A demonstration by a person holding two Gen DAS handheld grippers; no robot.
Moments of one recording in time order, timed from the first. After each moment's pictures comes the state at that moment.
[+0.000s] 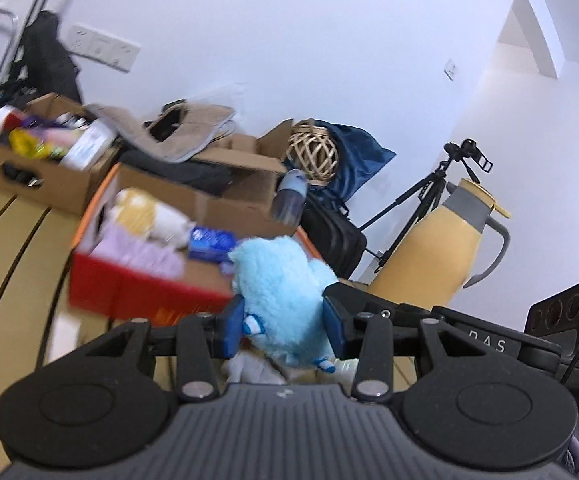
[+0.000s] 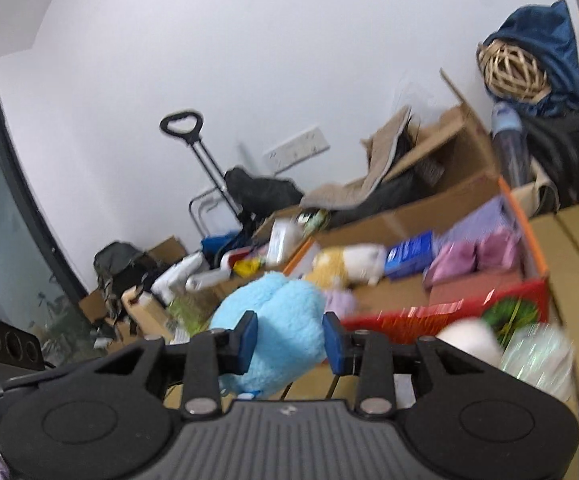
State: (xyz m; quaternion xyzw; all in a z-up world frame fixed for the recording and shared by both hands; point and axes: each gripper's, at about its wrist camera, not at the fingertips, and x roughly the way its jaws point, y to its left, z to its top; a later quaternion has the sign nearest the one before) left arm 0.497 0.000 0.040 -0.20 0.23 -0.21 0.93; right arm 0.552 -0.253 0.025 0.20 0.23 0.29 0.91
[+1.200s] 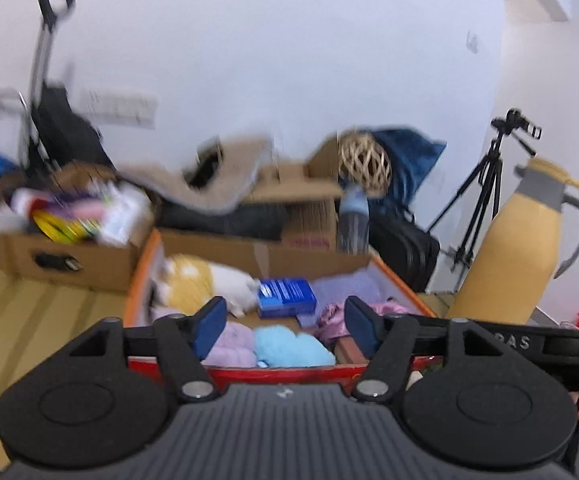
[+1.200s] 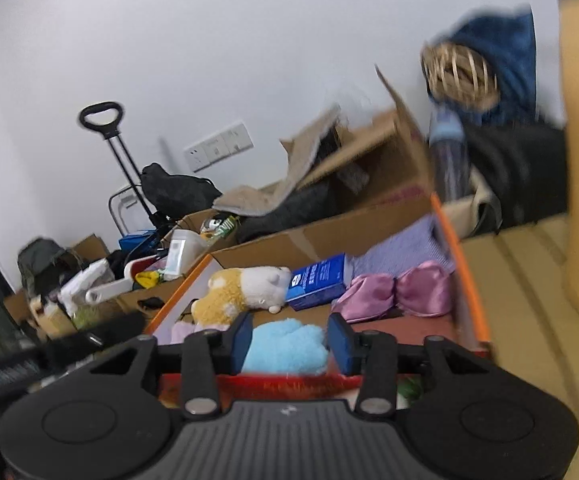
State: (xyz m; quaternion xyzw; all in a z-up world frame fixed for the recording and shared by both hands) left arm 0.529 -0.002 0.045 -0.08 0.18 -0.12 0.97; right arm 0.606 -0.259 0.010 0.14 0.24 0.19 0.94
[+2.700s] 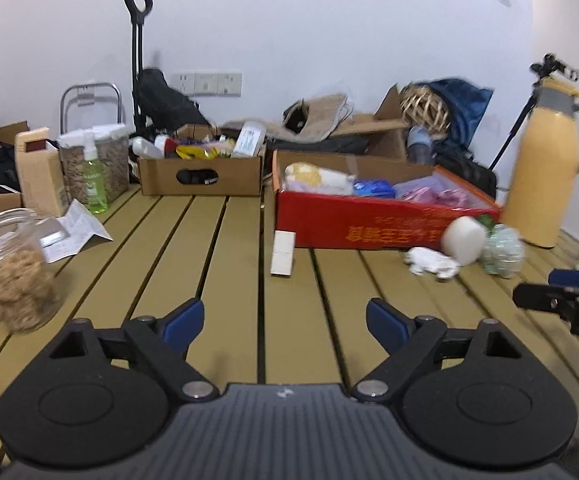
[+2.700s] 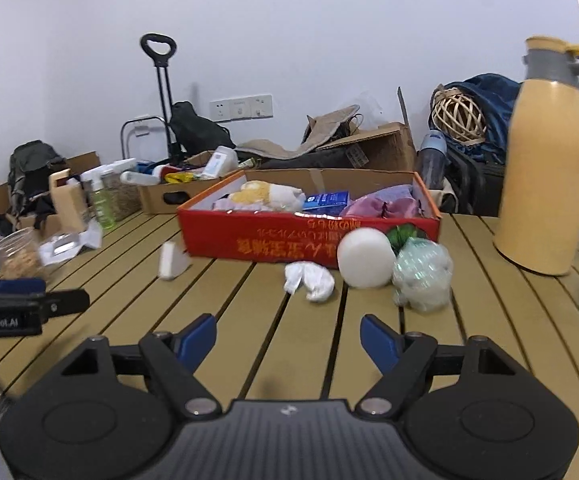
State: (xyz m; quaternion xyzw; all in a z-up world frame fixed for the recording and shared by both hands) left arm 0.392 0.047 -0.012 -0.02 0.25 -0.01 0.97; right arm 0.433 -0.220 -0.020 0.01 0.25 0.15 0.96
